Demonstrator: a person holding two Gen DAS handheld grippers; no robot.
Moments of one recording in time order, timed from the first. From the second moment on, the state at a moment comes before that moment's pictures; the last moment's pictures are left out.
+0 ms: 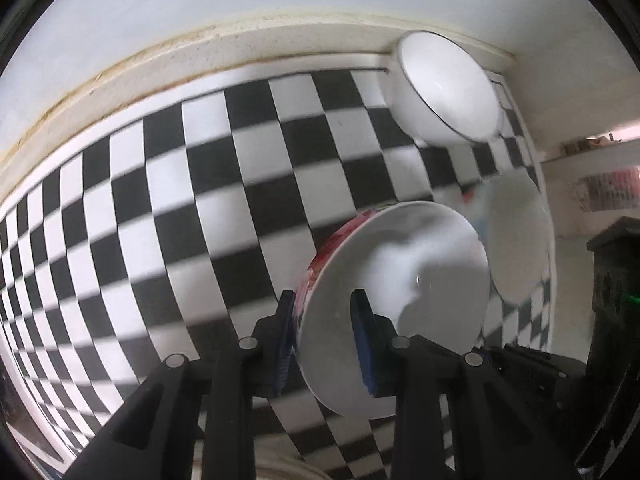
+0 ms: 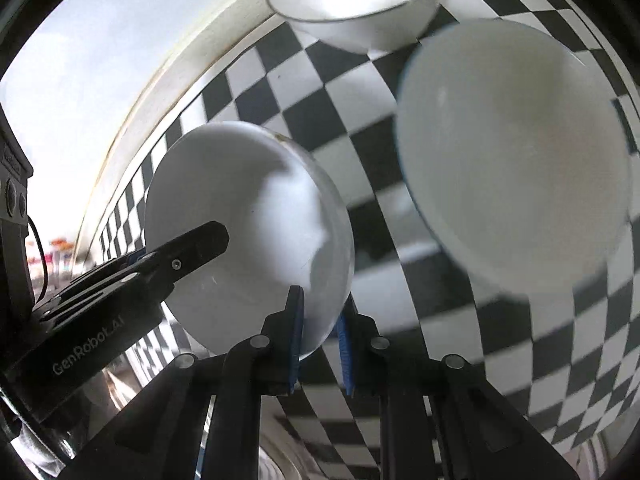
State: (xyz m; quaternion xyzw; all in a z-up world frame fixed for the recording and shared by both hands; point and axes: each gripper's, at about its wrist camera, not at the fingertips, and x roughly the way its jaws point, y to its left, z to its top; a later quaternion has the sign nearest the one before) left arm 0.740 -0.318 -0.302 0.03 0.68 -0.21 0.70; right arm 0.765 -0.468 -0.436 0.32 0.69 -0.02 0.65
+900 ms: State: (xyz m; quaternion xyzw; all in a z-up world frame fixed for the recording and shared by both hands) left arm 0.591 -0.348 -0.337 0.06 0.74 -0.23 0.62; right arm 0.618 -0.450 -0.460 0.26 0.73 -0.01 0.63
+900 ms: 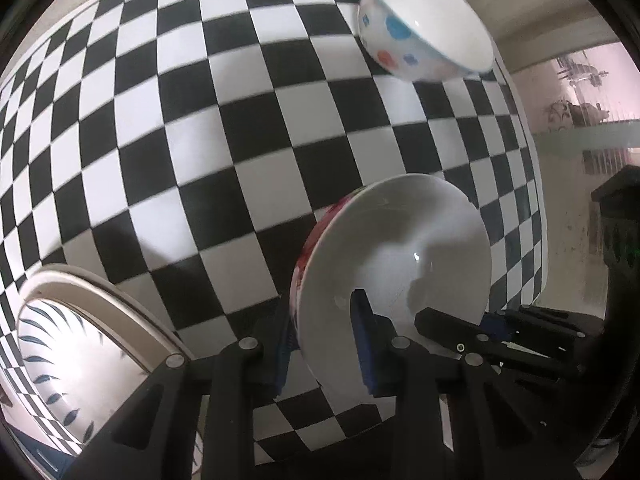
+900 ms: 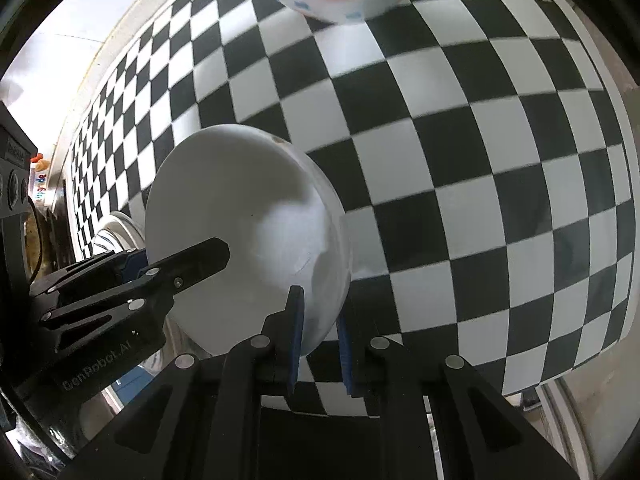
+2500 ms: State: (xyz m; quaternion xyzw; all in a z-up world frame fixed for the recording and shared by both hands) left arm 0.659 -0.360 -0.235 0.09 0.68 -0.21 0.70; right arm 0.651 -0.498 -0.357 0.25 0.69 0.01 0.68
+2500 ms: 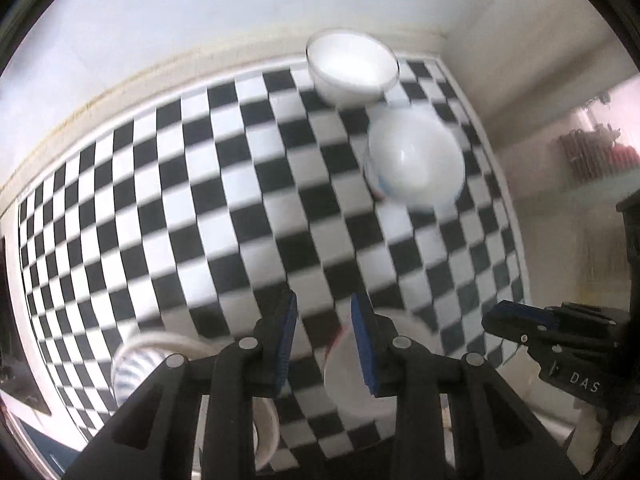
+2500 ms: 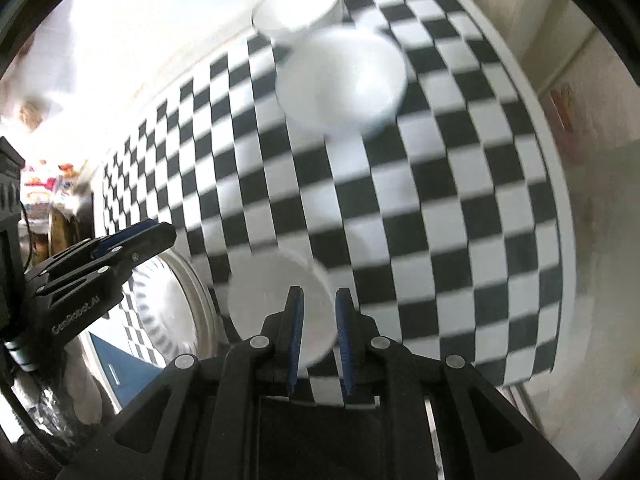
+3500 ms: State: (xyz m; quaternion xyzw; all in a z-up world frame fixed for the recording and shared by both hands) left arm 0.862 -0.452 -0.358 0.02 0.70 -0.22 0.68; right arm 0.898 -0.599 -0.466 0.33 0.67 -0.02 0.67
